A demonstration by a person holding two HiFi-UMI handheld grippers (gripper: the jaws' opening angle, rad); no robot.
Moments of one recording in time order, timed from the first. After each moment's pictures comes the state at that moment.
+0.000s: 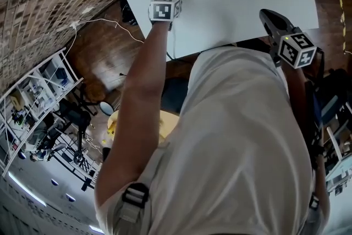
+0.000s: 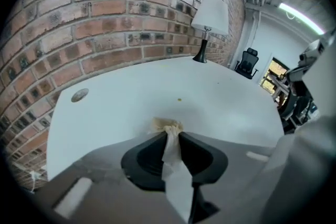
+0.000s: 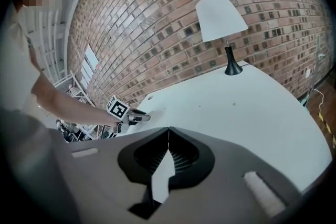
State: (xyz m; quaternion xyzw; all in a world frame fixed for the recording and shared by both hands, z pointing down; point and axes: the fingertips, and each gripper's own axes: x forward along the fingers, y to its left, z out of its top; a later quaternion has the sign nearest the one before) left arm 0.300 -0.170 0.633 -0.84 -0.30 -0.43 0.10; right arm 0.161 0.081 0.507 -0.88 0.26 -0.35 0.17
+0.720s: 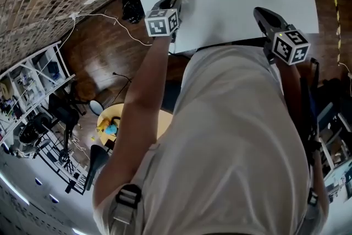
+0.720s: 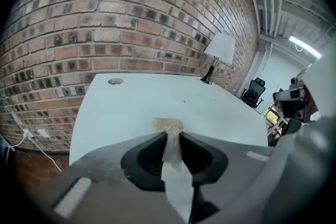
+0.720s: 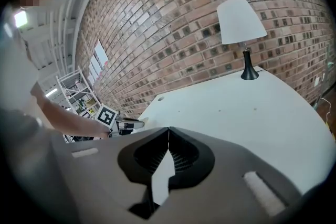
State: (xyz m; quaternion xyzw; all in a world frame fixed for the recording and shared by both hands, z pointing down) left arm 0.235 -0.231 0.608 -0.89 -0.25 -0.39 -0.03; right arm 0.155 0.020 0.496 -0.89 0.29 -0.33 0.15
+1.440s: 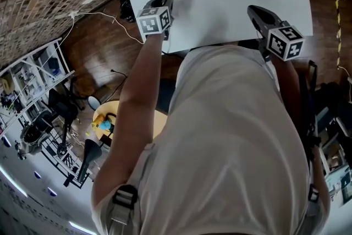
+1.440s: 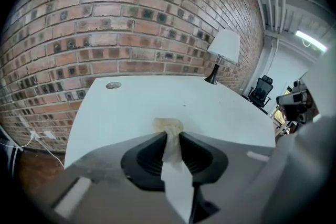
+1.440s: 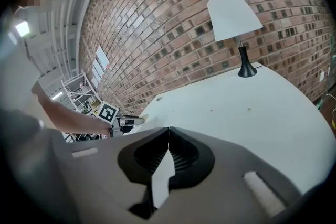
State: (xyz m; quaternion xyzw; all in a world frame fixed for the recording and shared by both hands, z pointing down) left arm 0.254 -0.214 0.606 -0.90 -0.21 -0.39 -0.01; right arm 0.172 0.057 0.512 -0.87 0.31 -0.33 0.17
